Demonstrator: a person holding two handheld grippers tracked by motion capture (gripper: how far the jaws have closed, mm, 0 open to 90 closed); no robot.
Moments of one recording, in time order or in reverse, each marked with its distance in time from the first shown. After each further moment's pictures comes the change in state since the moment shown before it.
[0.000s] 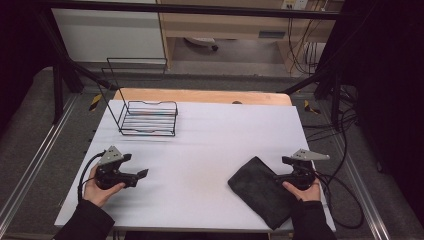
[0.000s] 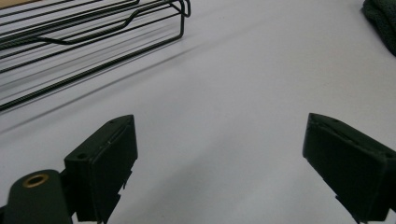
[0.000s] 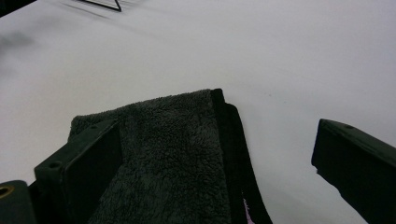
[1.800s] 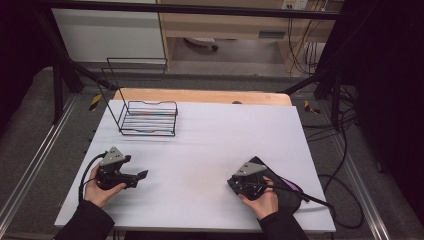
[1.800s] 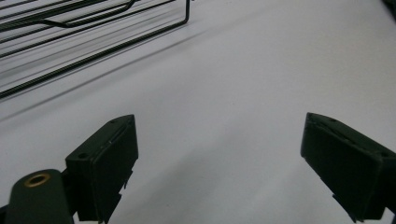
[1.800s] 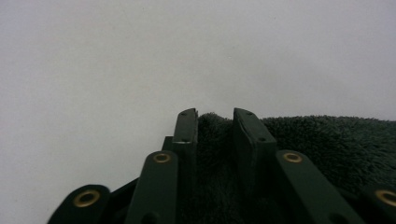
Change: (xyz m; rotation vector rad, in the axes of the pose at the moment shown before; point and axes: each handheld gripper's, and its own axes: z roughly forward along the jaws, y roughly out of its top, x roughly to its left) left arm 0.000 -0.004 0.004 0.037 0.018 0.000; right arm 0.113 -0.001 0.078 0.206 -0.031 -0.256
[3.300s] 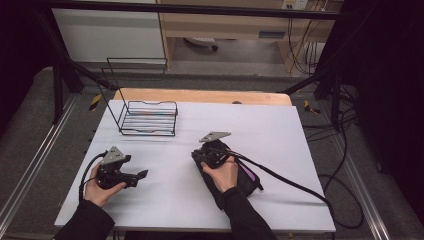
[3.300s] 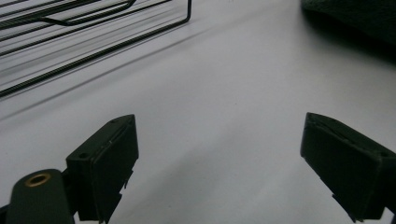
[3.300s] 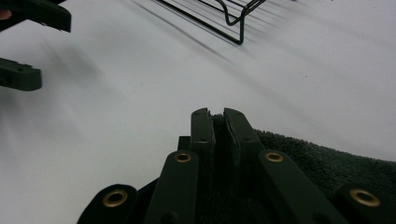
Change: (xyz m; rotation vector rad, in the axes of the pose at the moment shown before) left arm 0.002 0.000 0.002 0.007 0.000 0.001; right arm 0.020 0.115 0.066 -0.098 0.138 0.107
